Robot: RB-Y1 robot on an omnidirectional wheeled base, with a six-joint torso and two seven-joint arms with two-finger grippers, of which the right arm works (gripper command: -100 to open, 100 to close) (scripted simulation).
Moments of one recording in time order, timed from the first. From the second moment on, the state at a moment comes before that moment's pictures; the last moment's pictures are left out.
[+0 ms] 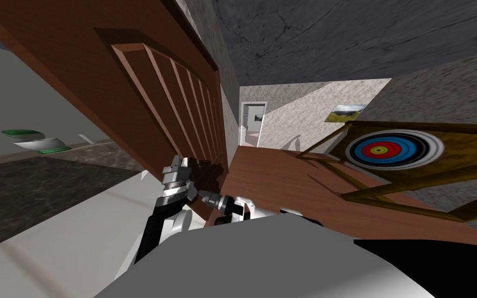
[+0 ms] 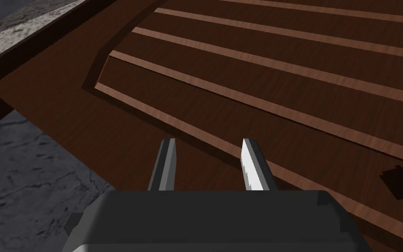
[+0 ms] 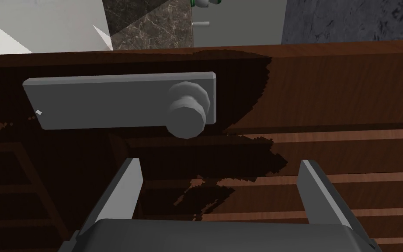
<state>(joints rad) -0.31 -0.15 1.14 -1.26 -0.02 -0.40 -0.33</state>
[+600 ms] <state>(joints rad) -0.34 -0.15 1.18 -1.22 -0.02 -0.38 -0.34</state>
